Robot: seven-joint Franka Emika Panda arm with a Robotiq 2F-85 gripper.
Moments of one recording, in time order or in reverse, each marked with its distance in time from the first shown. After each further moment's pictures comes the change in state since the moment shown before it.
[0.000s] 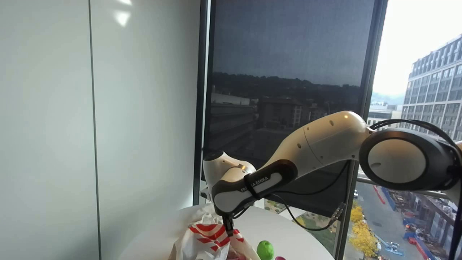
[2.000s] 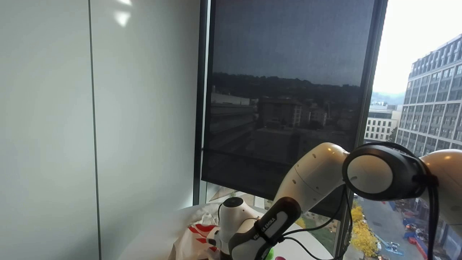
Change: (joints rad) arm -0.098 0.158 0.041 -0.242 0.063 0.476 -0.201
